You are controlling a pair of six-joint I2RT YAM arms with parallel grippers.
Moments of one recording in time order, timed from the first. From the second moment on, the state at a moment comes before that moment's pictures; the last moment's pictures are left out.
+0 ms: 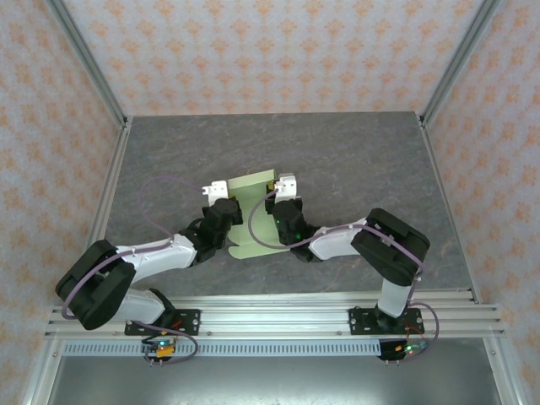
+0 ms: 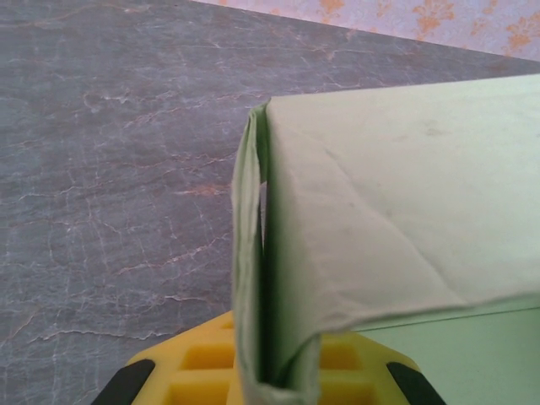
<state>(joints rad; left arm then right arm) -0.65 1.35 0.53 0.28 -0.57 -0.52 0.94 1.79 0.77 0.85 0.79 0.16</state>
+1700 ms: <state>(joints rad) -0.66 1.31 0.52 0.19 -0.62 -0.52 1.01 1.90 0.84 0.96 0.98 0.08</state>
